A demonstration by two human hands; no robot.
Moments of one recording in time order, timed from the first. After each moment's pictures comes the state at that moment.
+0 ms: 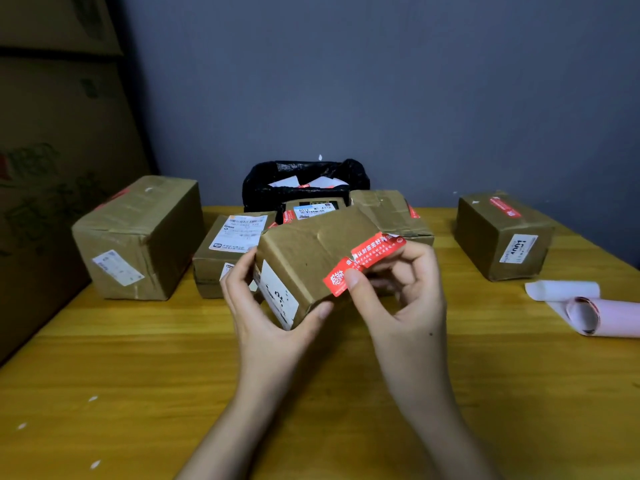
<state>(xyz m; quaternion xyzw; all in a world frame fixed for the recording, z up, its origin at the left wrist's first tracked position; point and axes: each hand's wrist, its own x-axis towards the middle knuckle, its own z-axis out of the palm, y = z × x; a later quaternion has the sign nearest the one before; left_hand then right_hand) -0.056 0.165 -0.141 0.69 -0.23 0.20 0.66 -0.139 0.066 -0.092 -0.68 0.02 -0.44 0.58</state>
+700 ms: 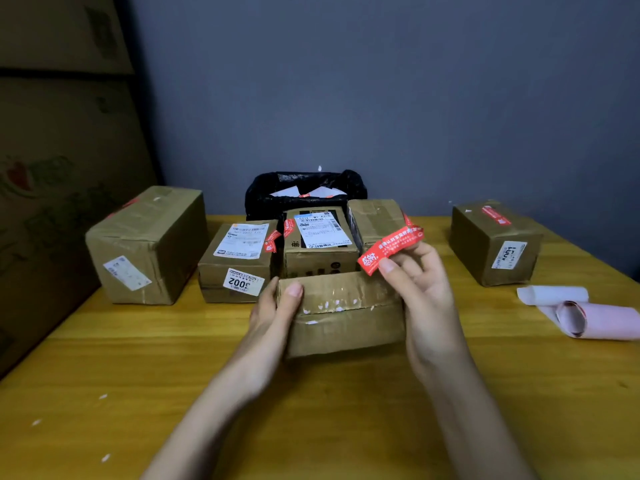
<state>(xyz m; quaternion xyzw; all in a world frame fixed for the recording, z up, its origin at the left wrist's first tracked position) -0.033 0.169 -0.136 0.76 -0.11 -0.11 0.63 -0.135 0.031 -0.088 -0.56 0.03 -0.35 0.75</state>
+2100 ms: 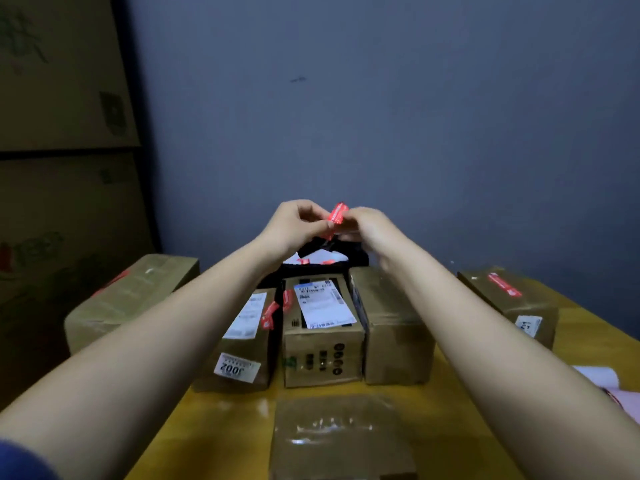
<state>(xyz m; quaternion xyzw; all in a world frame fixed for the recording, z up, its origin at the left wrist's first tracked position) 0.102 0.090 0.024 0.73 -0.37 0.00 0.57 0.037 -0.036 0.029 -0.75 0.11 -0.22 0.61</state>
